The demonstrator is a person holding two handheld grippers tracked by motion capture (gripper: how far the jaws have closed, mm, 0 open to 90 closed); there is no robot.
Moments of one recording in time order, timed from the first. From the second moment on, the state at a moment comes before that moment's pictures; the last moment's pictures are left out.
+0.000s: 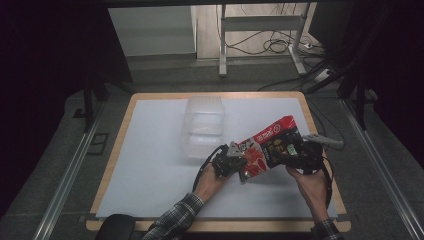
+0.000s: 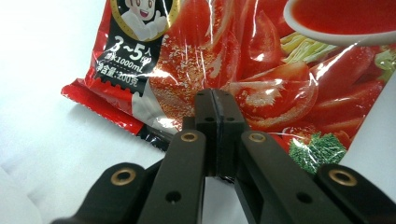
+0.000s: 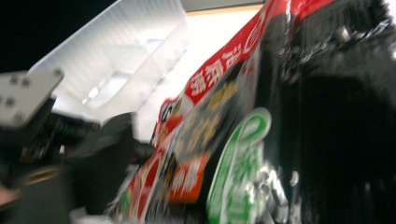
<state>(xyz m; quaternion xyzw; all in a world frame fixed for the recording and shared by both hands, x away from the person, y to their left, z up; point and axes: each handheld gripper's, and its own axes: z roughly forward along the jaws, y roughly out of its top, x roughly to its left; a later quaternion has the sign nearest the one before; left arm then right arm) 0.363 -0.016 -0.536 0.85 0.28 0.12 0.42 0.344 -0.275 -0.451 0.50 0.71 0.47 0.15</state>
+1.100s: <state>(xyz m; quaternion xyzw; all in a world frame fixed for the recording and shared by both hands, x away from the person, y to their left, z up) 0.321 0.013 -0.515 0.86 0.23 0.11 0.43 0.352 -0.246 -0.404 0.45 0.73 0.47 0.20</state>
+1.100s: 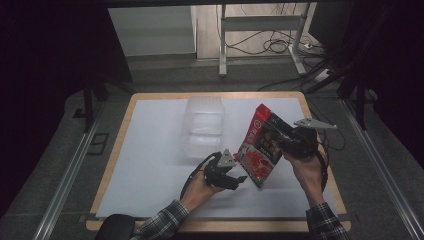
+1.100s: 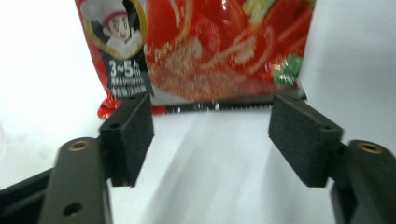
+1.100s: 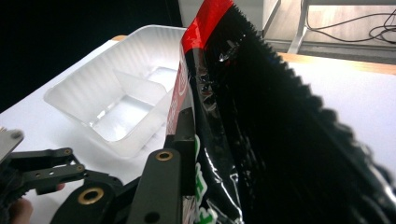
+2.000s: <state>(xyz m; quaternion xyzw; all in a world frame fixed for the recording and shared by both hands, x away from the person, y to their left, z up) 0.267 0.076 -0.516 0.85 0.26 0.09 0.44 0.378 -0.238 -0.367 0.43 0.73 0.49 0.21</state>
